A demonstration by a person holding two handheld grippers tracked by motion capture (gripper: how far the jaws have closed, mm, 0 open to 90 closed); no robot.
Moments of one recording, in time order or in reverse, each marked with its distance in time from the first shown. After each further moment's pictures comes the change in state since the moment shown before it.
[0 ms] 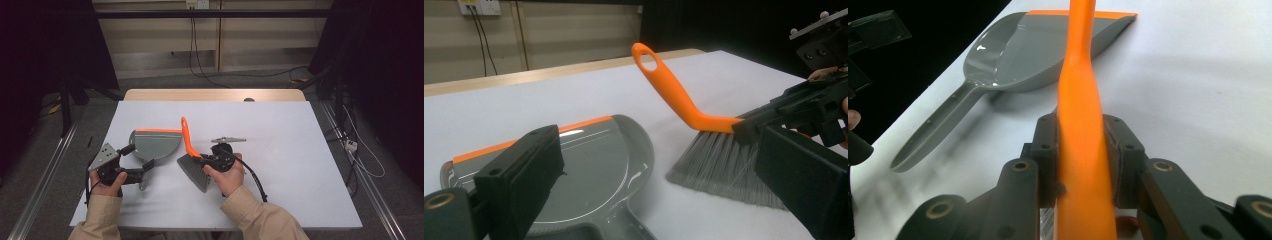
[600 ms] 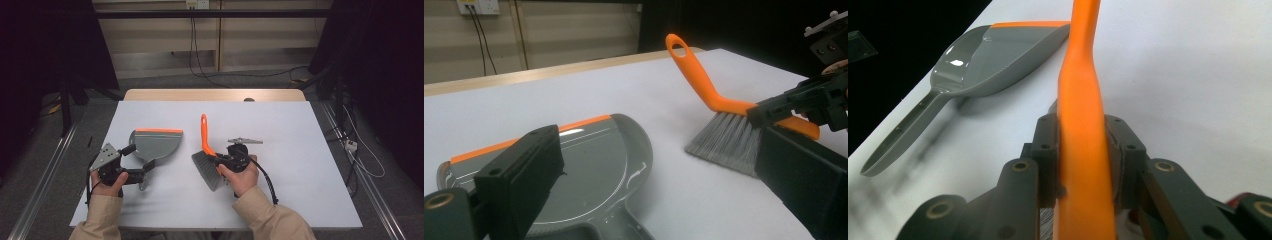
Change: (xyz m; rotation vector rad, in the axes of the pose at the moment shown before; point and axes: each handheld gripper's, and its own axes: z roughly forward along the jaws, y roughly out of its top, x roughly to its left) left arm -0.002 0.000 0.001 0.000 -0.001 0.003; right arm -0.026 -0.007 -0.028 -0.040 -0.071 0.054
